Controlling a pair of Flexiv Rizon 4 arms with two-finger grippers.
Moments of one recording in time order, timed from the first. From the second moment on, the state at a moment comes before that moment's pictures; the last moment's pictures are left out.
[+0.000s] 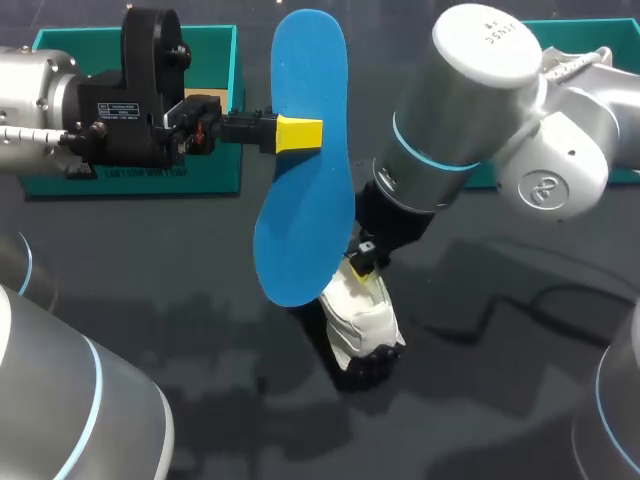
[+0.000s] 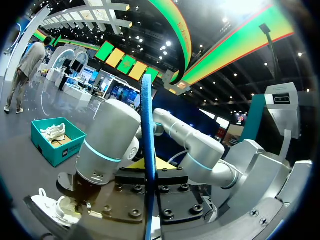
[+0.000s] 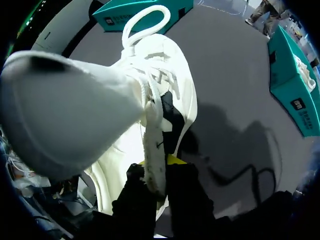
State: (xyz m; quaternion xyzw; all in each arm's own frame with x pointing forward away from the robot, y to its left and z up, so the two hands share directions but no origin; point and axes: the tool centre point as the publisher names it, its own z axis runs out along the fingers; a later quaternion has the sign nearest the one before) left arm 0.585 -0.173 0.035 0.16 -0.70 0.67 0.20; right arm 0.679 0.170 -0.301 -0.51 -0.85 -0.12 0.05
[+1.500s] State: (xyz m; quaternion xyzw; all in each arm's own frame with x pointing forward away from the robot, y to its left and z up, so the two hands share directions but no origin) left arm 0.585 -0.173 0.035 0.16 -0.70 0.67 0.20; right arm 0.710 0.149 -0.348 -0.62 -0.76 -0.17 0.07
